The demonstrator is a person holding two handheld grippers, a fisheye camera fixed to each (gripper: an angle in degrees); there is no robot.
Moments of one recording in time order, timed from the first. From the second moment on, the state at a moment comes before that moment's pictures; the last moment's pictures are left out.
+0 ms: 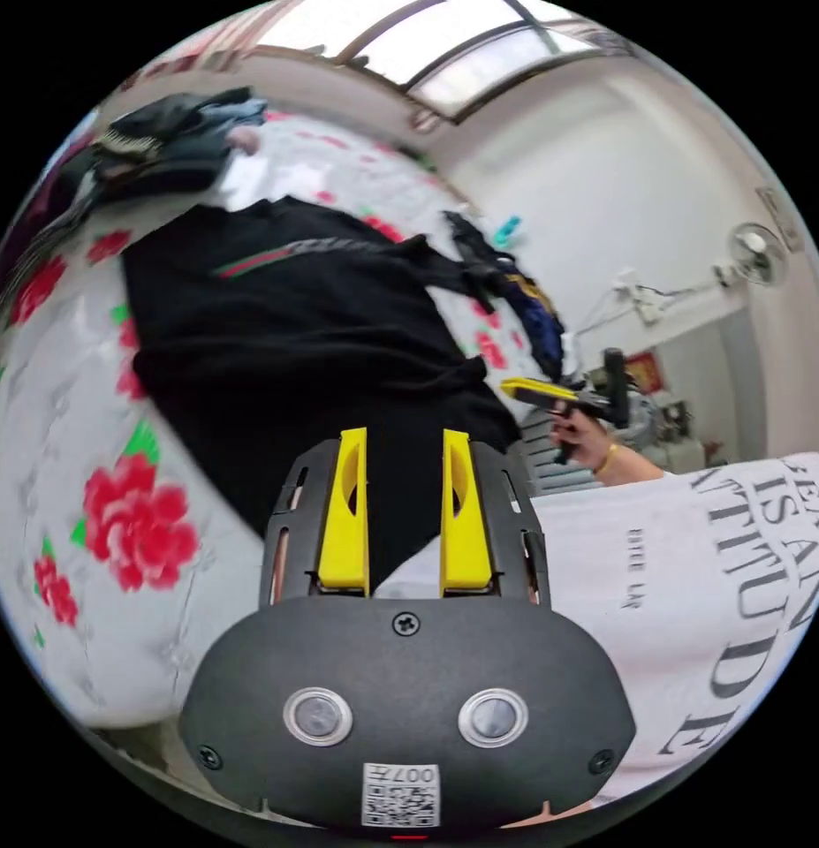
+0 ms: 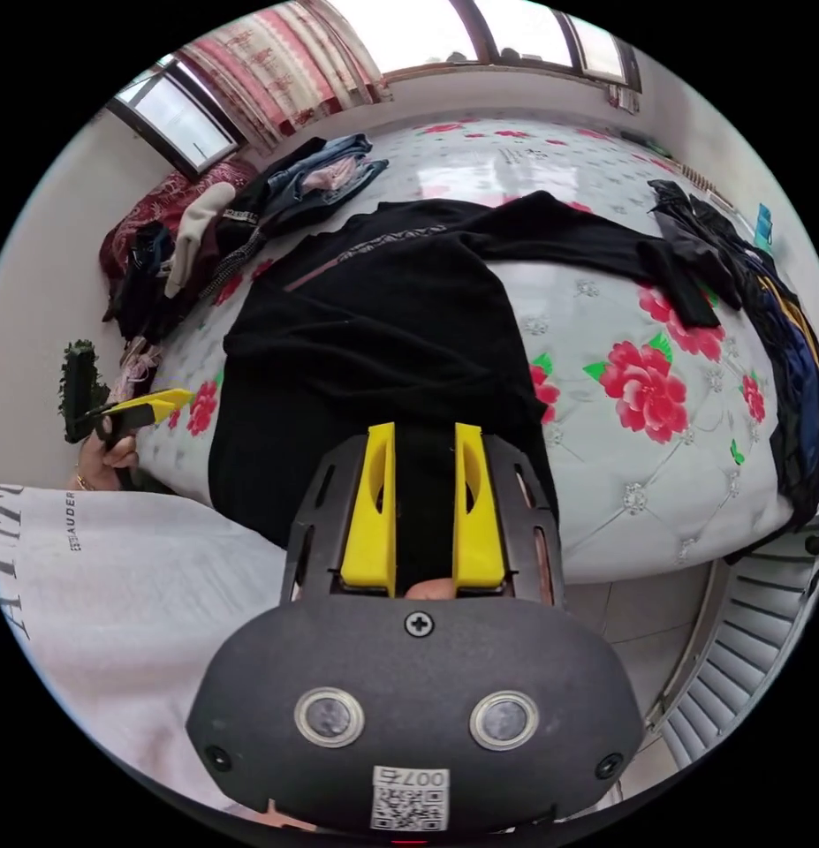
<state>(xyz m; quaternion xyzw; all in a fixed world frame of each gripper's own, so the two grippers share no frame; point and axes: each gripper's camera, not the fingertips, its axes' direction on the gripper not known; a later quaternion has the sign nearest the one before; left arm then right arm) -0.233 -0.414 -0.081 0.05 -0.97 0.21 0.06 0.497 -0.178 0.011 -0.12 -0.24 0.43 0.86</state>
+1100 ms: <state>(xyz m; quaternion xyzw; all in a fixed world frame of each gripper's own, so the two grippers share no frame) -0.123 -0.550 -0.070 0.28 -0.93 0.22 0.00 0.451 -0.293 0.099 -0.21 -0.32 -0.01 0.92</state>
